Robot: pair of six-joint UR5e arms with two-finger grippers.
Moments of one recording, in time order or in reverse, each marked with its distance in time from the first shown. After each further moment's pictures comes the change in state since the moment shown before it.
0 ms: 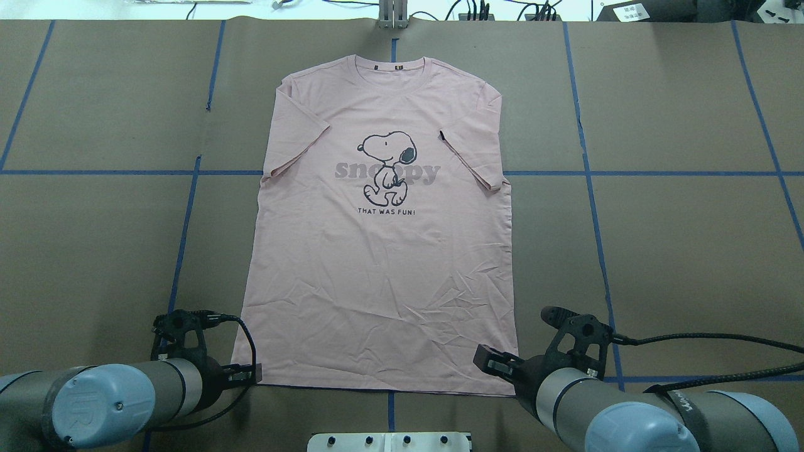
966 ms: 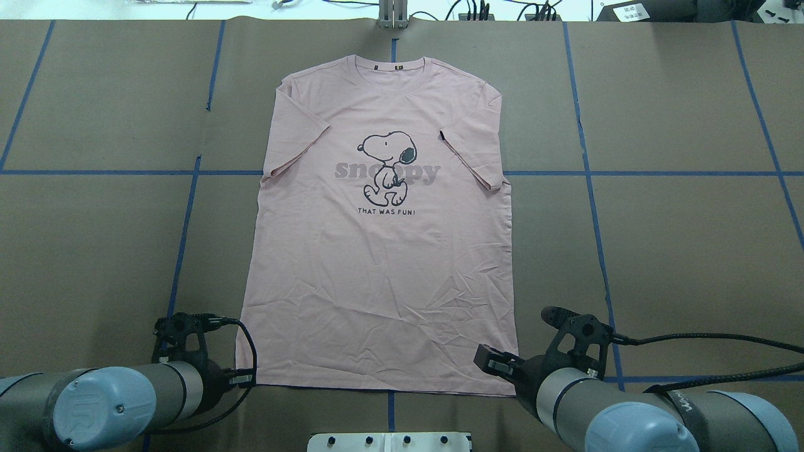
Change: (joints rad) left arm 0.007 -0.002 0.001 -0.001 -0.002 0.003; right arm 0.000 -0.002 -0.002 0.000 -0.001 0.000
